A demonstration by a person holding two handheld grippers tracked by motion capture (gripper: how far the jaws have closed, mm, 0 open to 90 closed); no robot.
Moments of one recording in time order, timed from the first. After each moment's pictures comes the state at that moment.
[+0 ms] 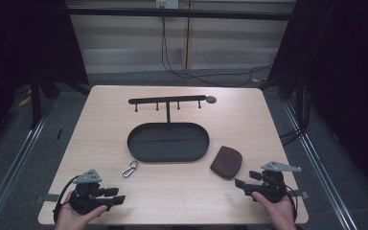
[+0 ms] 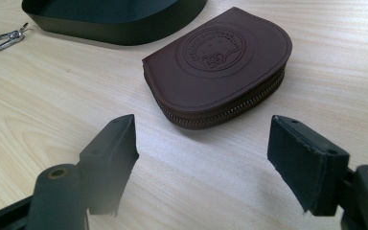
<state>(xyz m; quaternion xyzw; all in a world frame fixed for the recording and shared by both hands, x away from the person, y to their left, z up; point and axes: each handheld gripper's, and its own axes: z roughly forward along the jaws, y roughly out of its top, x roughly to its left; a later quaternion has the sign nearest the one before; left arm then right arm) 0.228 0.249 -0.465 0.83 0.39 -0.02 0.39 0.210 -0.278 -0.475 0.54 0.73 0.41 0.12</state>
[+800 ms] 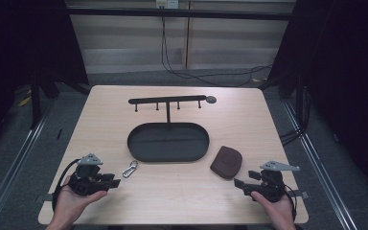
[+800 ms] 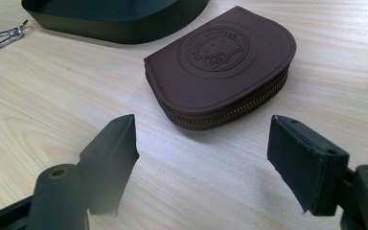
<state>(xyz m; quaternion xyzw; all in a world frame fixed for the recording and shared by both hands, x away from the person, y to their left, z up) 0.268 0.247 -0.442 0.85 0.40 0.03 0.34 0.211 -0.275 -0.475 0.53 0.73 0.41 0.12</state>
